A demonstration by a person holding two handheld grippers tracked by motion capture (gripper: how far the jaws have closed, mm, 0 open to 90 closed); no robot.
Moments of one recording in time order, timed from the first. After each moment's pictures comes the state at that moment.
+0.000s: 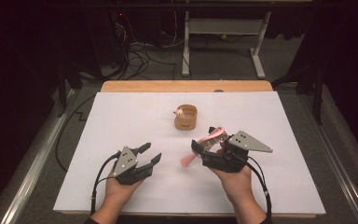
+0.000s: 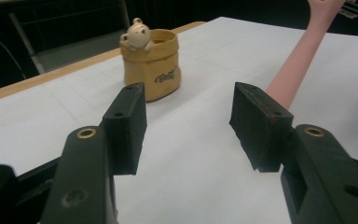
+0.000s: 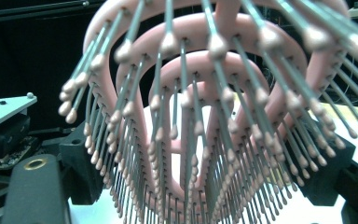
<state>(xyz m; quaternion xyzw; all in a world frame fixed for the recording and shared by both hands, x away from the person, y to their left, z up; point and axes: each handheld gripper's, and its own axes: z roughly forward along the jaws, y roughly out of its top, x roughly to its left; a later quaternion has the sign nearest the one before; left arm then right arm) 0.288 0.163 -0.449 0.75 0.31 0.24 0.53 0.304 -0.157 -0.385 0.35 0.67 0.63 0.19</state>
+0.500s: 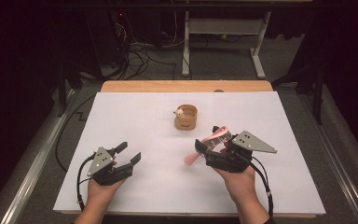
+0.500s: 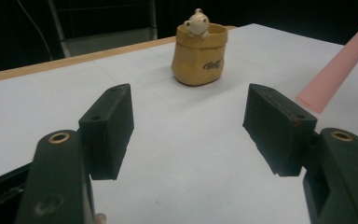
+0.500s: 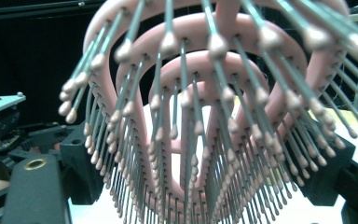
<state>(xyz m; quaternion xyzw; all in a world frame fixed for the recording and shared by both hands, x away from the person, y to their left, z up) 0.285 0.219 -0.459 0.72 0.36 0.25 0.54 0.302 -0.165 -0.382 0.35 0.67 0.62 0.20</state>
